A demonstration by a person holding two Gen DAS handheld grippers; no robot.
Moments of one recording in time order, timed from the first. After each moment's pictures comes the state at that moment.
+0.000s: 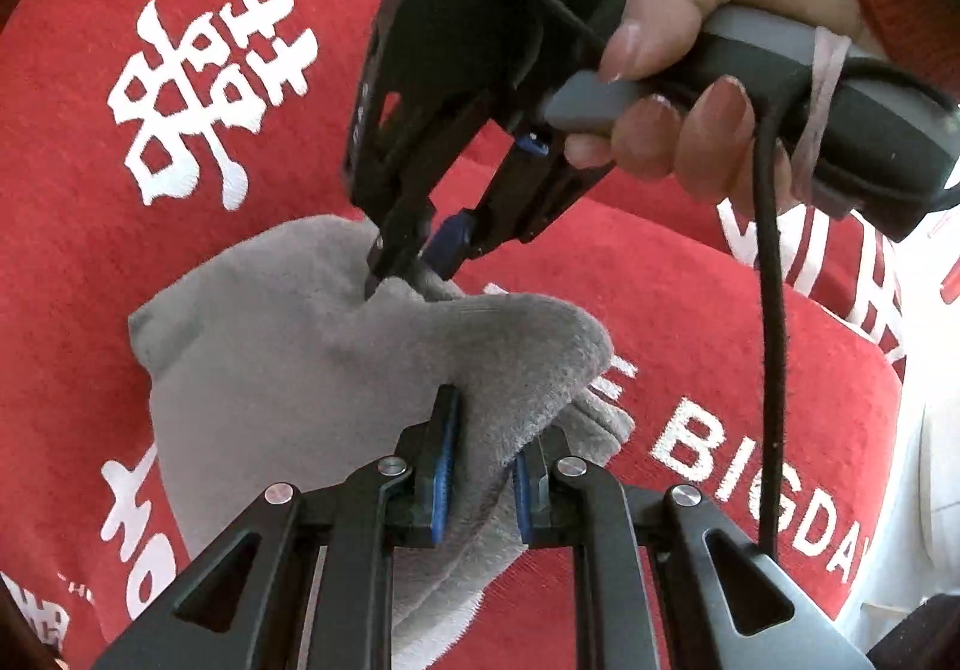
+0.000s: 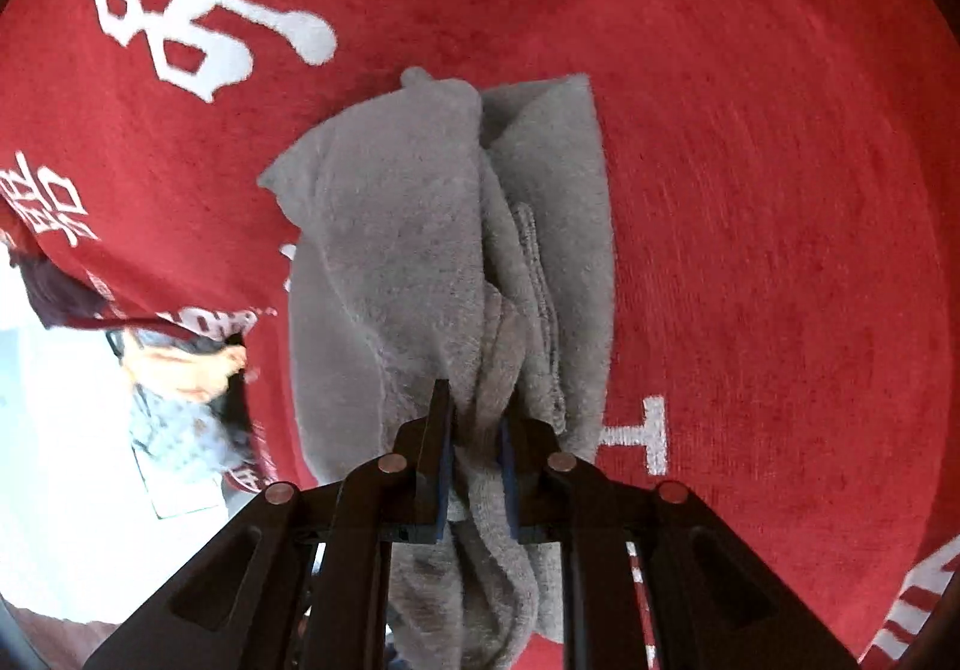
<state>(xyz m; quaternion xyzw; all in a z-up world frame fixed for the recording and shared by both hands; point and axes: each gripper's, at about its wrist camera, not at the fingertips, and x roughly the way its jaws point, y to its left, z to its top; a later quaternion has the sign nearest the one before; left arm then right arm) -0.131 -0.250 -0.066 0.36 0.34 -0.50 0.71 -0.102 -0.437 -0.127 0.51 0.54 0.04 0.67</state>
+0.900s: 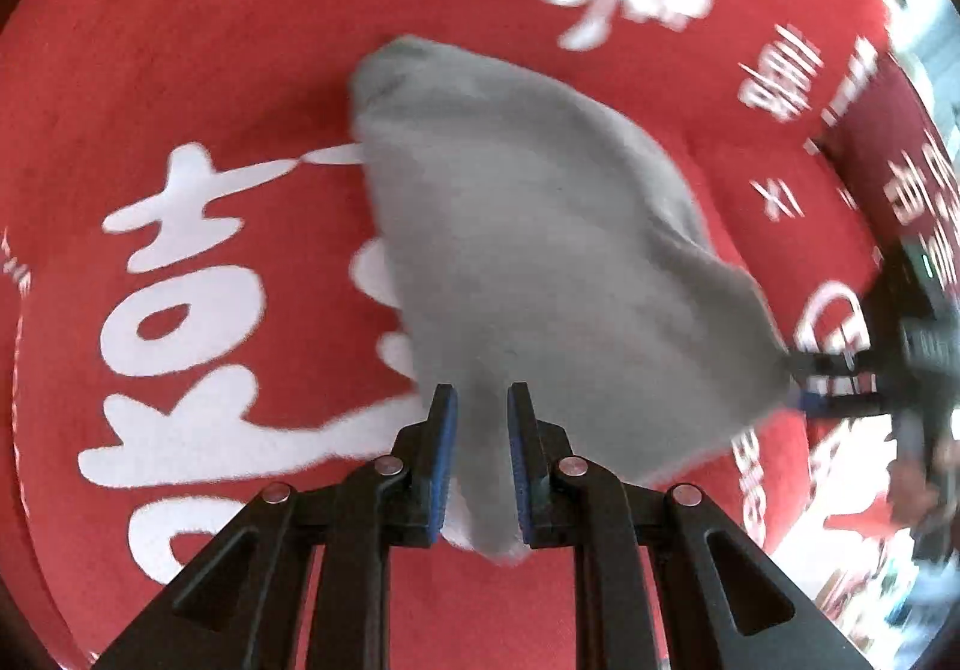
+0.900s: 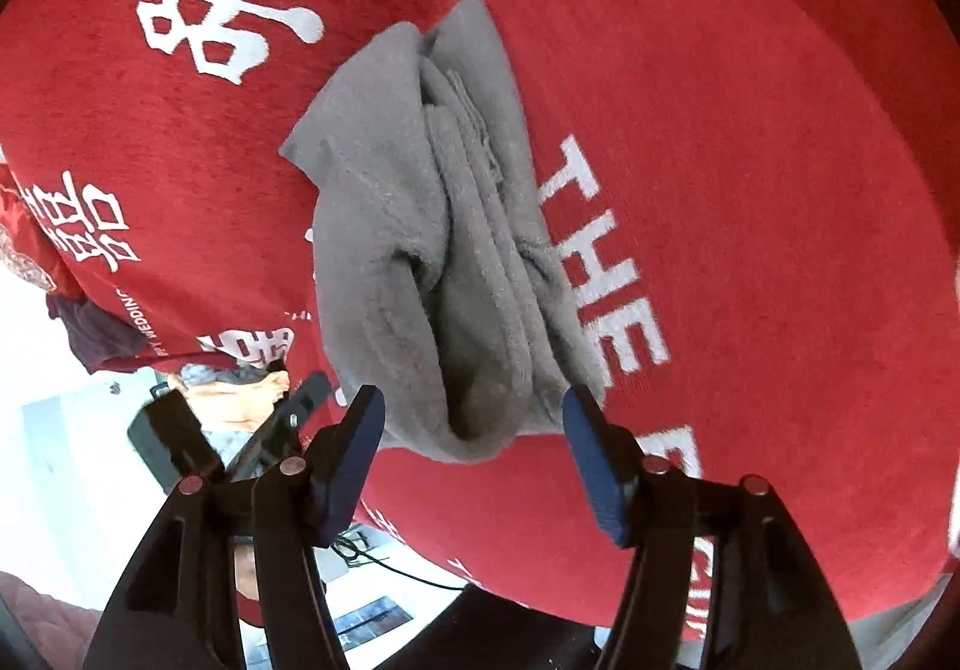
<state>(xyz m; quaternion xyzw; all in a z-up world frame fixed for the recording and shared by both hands) 0.020 -0.137 -0.058 0.12 0.59 -0.34 0.73 -0.197 -0.387 -0.122 0.60 0.48 0.01 0.64</state>
